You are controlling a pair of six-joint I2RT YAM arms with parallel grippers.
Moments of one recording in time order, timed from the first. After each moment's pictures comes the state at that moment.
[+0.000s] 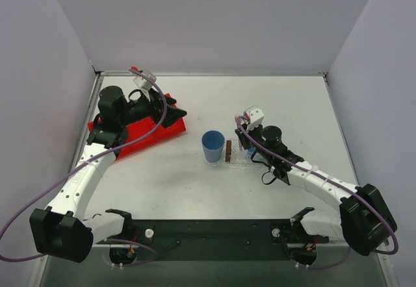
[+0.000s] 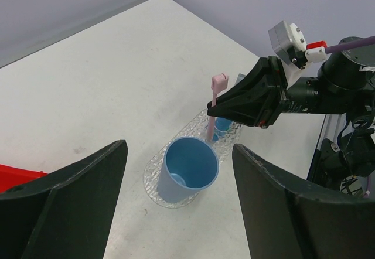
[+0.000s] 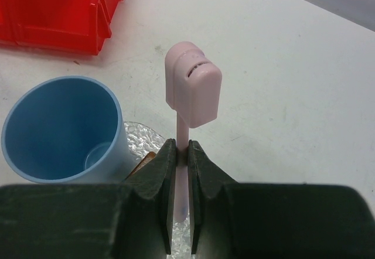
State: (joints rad) left arm -0.23 1.16 1.04 0.03 0.77 -0.24; right arm 0.57 1.19 0.53 0.42 0.00 -0.05
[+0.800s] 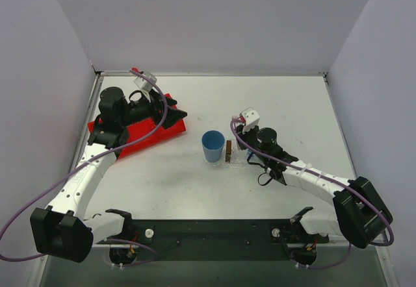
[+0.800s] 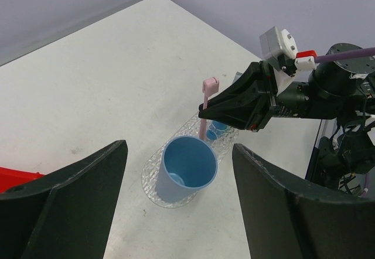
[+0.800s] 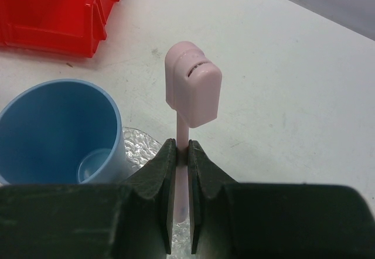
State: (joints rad) left arm -0.23 1.16 1.03 0.06 0.79 -0.25; right arm 0.61 1.26 0.52 0.51 0.06 -0.08
